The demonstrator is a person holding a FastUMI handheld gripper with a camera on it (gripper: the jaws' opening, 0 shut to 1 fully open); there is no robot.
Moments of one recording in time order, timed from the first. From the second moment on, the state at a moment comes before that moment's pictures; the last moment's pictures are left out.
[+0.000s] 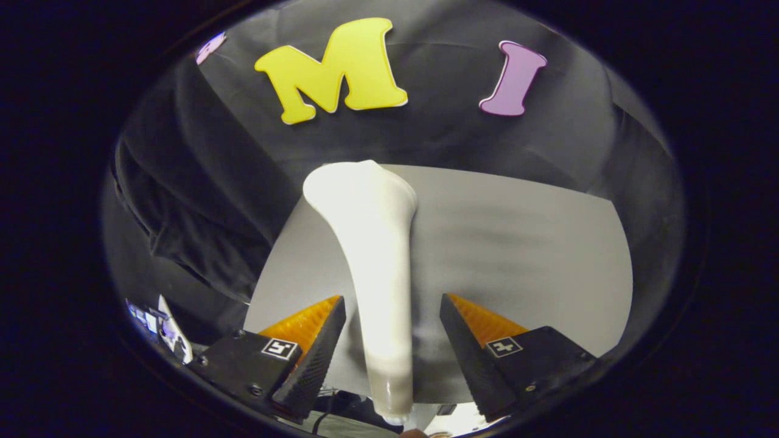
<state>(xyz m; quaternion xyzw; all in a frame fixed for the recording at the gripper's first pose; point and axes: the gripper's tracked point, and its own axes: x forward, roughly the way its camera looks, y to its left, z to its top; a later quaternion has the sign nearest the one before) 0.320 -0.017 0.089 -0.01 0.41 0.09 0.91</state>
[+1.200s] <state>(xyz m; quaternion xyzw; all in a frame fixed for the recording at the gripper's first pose) 0.282 -0.005 0.079 0.06 0.39 0.05 0.92</state>
